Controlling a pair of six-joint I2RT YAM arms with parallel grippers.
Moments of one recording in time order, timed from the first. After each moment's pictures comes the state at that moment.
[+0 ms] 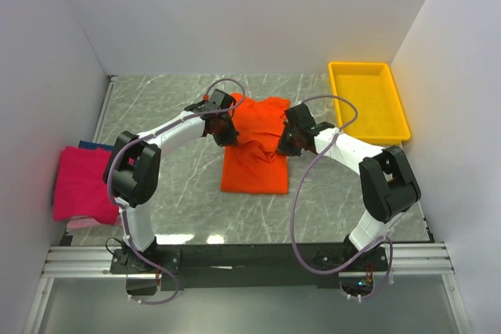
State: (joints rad) left arm -0.52 1.88 1.41 -0.54 0.04 -0.90; right arm 0.46 1.68 1.08 -0.37 -0.02 0.75
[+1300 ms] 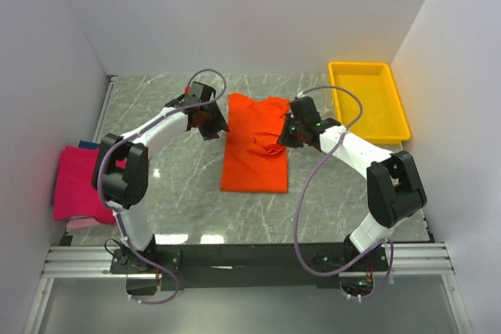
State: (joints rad) left arm -0.39 1.84 1.38 -0.49 0.08 -0.85; right arm 0.43 1.63 1.11 -0.35 -0.04 0.66
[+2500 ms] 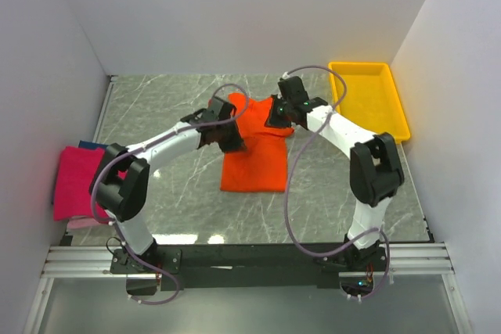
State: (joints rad) left arm -0.60 1.73 1.23 -0.42 0.15 -0.92; right arm 0.45 1.89 1.47 -0.42 -0.08 0.56
